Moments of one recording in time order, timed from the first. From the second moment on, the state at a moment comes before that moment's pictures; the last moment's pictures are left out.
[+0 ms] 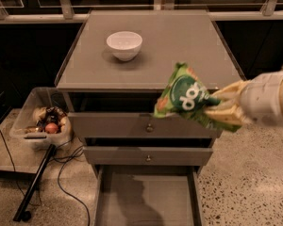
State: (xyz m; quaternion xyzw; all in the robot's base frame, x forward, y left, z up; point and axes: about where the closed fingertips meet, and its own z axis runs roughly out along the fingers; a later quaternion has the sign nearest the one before) arm 0.465 -0.185 0.900 -0.52 0.74 0.04 0.43
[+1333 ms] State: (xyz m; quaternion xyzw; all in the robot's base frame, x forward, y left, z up) arm 0.419 -0.090 0.679 -0.52 0.74 0.12 0.40
